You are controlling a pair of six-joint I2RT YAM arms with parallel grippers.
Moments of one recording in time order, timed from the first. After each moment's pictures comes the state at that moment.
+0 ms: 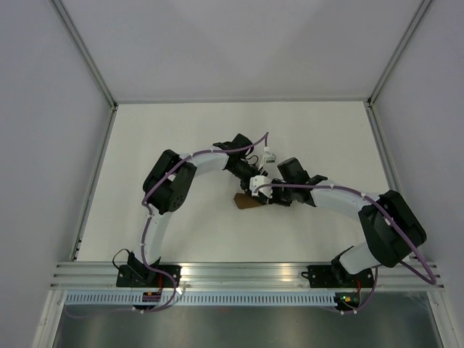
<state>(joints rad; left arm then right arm) -0.66 2.23 1.56 -0.53 0.97 0.26 0.56 1.48 0.71 -0.21 -0.31 -0.88</state>
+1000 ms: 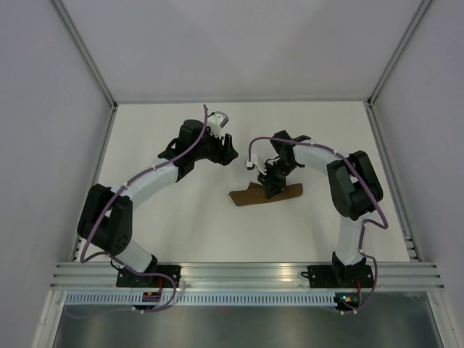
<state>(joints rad) -0.48 1.58 1.09 0.02 0.31 -0.09 0.42 1.96 1.32 -0.82 -0.61 -0.95</state>
